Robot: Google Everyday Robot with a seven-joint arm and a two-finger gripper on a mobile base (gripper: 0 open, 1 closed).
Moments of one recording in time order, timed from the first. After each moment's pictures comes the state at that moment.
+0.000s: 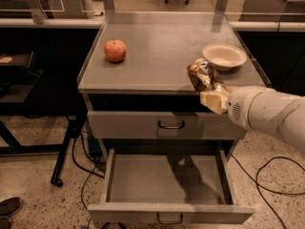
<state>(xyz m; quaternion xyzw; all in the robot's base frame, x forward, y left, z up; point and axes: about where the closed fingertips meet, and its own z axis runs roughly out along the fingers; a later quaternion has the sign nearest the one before) 0.534 -0.174 0.871 -0.14 0.84 0.09 0.51</state>
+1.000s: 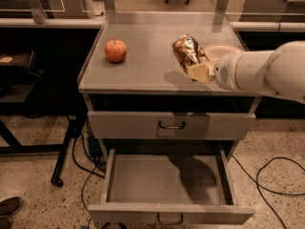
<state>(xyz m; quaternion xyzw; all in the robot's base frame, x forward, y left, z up) 0.600 -0.149 0.907 -0.17 0.84 0.13 0.50</state>
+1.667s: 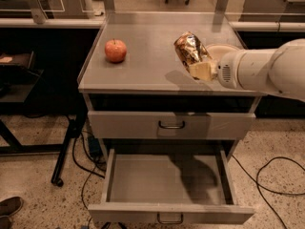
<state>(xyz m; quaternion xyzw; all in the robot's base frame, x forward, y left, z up) 0.600 -0.145 0.913 -0.18 0.84 0.13 0.50</state>
